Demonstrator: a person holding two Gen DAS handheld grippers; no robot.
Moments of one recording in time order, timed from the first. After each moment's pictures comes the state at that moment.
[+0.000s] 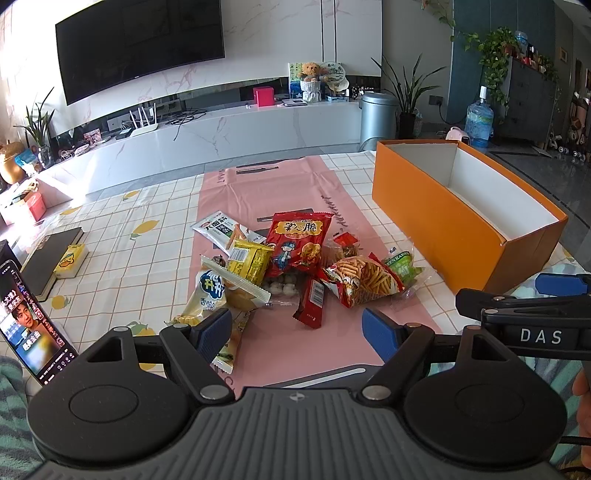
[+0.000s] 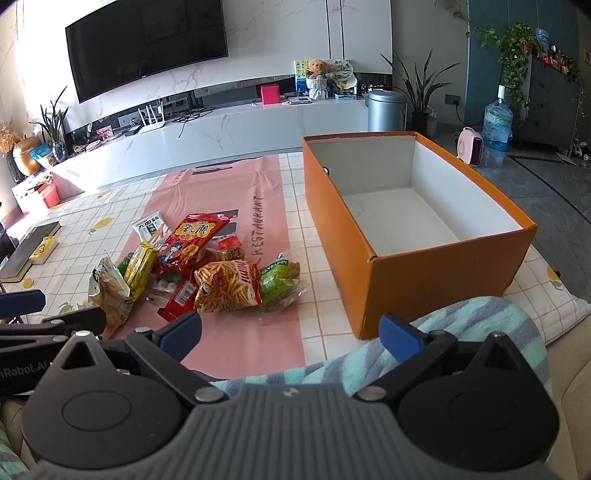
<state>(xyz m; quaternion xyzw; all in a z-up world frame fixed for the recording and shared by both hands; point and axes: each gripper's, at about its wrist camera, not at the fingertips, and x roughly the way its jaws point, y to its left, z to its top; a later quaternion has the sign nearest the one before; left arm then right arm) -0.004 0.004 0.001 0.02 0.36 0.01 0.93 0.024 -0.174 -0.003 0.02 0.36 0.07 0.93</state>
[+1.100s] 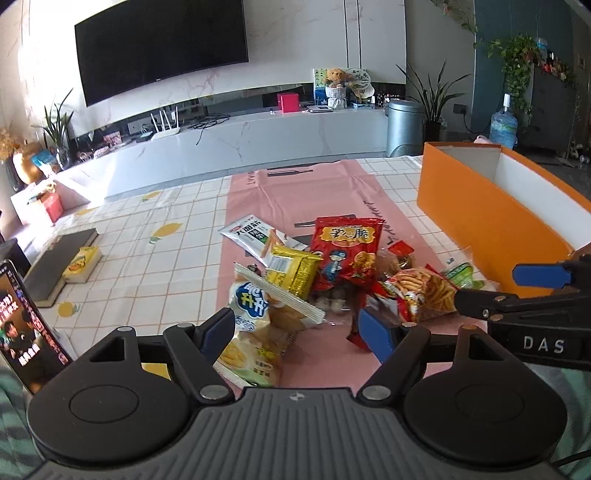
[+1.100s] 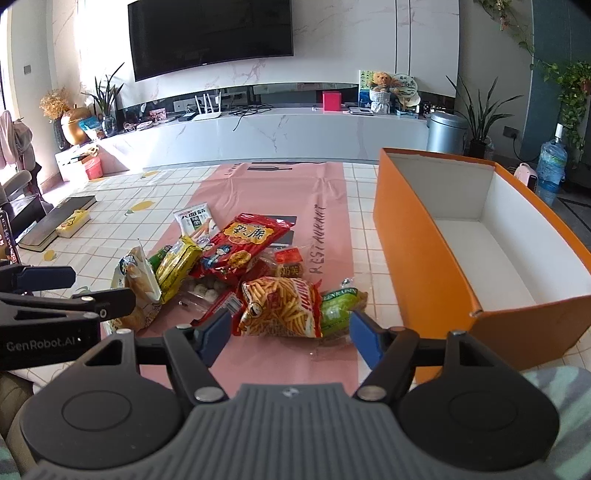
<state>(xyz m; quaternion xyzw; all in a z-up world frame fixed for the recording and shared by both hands) 0.032 0.035 -0.033 0.04 0.34 0.06 0.94 0.073 -0.125 -0.025 -0.03 0.34 0.17 0.92</state>
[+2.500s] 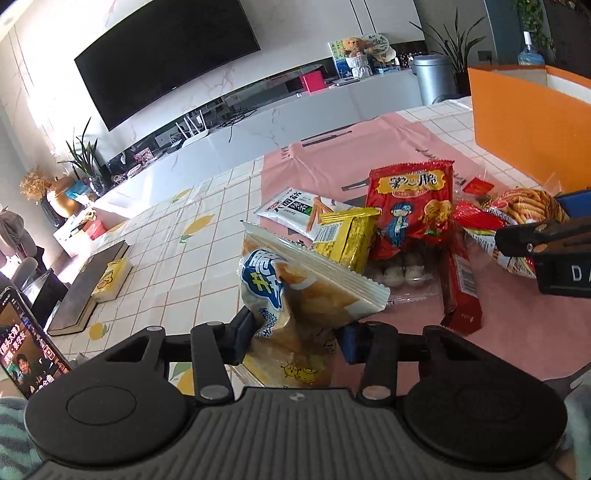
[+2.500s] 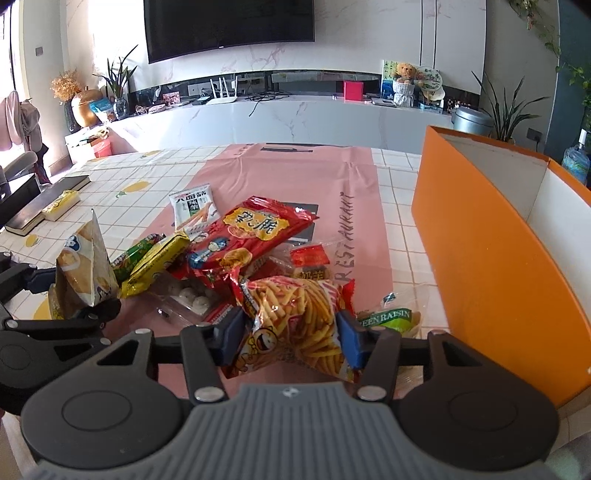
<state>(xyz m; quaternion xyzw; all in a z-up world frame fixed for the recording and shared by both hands) 0.068 0.039 -0.084 0.13 0.36 0.12 0.92 0.121 -0.093 -0.072 -0.05 0.35 0.19 0.92</state>
